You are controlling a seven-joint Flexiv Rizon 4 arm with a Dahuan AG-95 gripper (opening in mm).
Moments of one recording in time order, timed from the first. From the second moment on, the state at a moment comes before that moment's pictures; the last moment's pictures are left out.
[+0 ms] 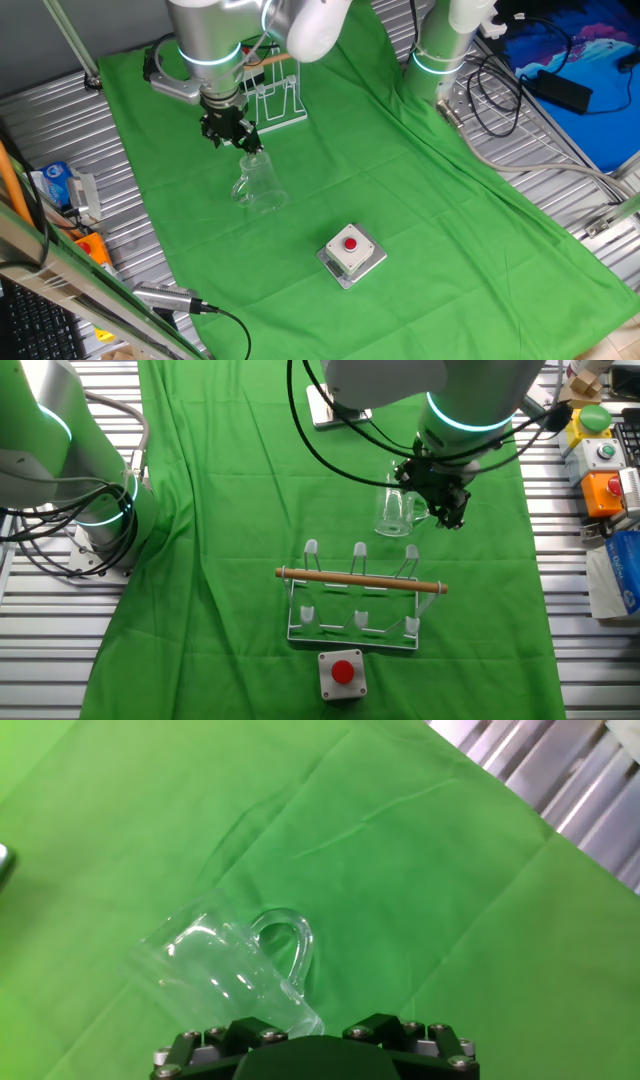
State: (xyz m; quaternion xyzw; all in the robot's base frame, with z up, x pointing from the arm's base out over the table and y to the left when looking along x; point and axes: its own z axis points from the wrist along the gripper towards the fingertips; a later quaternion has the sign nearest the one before) arm 0.535 -0.006 0.108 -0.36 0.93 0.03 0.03
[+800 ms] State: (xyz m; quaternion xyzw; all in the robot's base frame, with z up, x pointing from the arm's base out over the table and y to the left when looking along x) arm 0.534 -0.001 0.101 -0.37 0.93 0.06 0.03
